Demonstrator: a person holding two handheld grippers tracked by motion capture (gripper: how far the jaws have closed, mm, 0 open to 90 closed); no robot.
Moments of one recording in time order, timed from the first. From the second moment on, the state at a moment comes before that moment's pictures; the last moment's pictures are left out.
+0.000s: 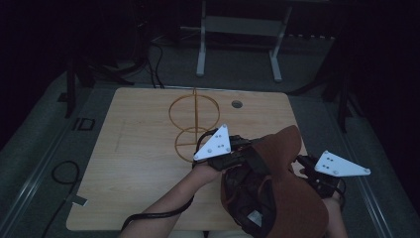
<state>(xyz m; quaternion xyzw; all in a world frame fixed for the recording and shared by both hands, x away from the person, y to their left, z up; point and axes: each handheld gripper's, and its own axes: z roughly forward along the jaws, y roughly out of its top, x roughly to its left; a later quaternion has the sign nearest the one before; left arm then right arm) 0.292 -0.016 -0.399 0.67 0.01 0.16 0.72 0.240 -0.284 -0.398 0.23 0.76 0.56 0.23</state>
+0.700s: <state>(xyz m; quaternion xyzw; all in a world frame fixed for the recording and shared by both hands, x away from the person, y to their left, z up) 0.288 -0.025 -0.396 0.68 -0.01 0.15 0.72 0.241 -0.265 -0.392 0.19 0.75 0.59 0.22</state>
